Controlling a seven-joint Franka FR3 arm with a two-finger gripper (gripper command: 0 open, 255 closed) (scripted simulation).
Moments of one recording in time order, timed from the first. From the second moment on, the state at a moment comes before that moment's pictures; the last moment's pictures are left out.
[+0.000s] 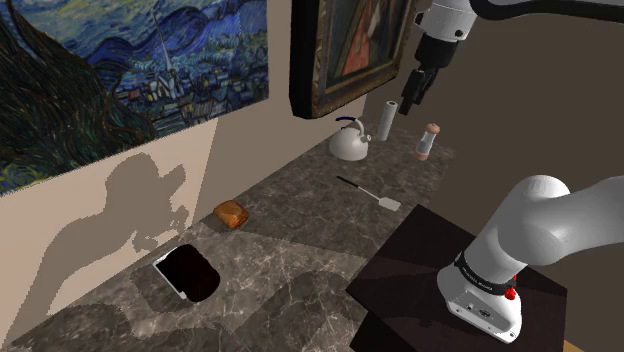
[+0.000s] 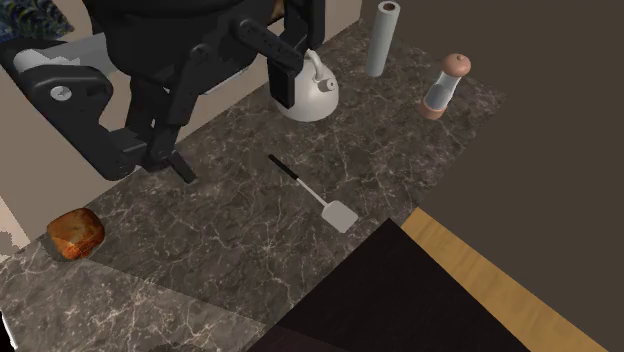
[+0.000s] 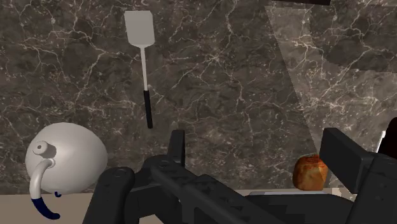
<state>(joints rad) -0.01 -0.74 -0.02 -2.30 0.01 1.64 -0.11</state>
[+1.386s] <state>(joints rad) -0.06 -0.41 -0.17 -2.65 -0.05 2.31 -0.26</state>
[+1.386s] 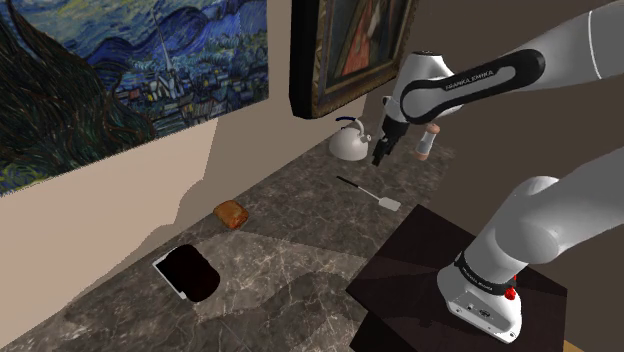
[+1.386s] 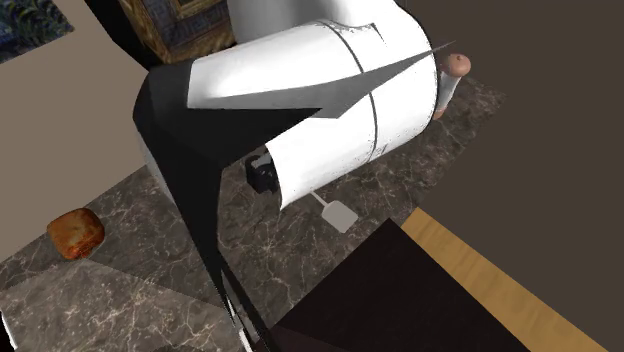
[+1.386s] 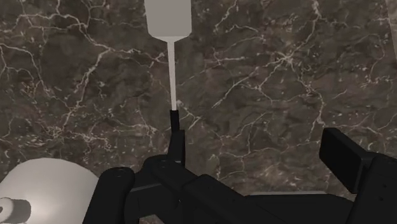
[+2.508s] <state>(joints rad) -0.09 0.23 -0.21 -2.55 0.23 2.82 -0.60</state>
